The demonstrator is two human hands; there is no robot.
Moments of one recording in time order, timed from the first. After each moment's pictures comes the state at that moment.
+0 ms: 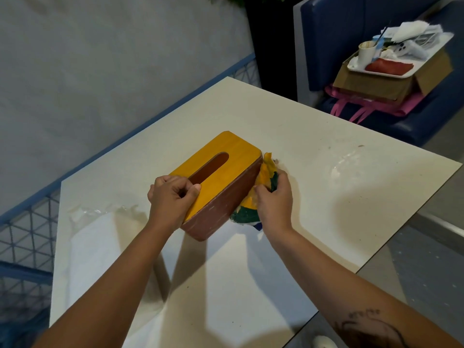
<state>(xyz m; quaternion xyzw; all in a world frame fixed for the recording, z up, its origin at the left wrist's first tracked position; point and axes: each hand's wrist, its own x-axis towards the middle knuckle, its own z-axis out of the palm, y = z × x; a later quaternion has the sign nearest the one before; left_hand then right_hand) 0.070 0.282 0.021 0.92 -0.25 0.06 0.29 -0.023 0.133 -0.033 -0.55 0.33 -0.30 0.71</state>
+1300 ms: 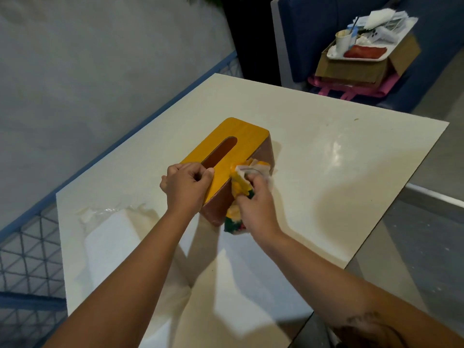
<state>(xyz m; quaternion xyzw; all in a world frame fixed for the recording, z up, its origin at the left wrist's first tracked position) 0.067 0.283 0.024 0.93 -0.26 0.05 0.27 -0.035 0.209 -0.020 -0.60 0.27 -0.28 0.70</state>
